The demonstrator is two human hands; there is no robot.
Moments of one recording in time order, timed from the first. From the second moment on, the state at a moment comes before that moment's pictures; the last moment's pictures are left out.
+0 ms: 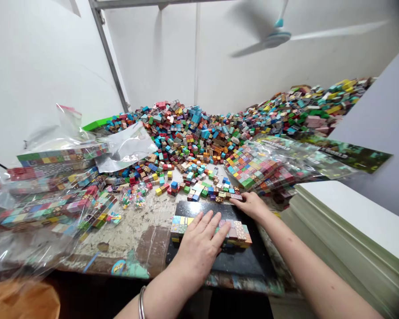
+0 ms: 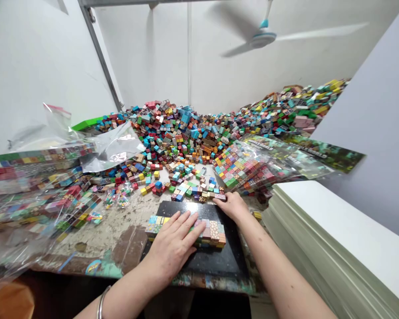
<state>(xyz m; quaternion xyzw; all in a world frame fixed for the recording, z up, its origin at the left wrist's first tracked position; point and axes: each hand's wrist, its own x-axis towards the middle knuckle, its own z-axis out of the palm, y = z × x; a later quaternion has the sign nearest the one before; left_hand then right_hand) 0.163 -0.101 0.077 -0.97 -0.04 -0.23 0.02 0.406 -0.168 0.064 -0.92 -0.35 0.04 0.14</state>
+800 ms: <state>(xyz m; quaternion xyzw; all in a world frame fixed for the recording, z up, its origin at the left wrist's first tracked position) 0.161 -0.100 0.075 -0.97 -0.04 -0.23 0.02 0.357 -0.236 0.100 -0.80 -0.37 0.17 0.44</state>
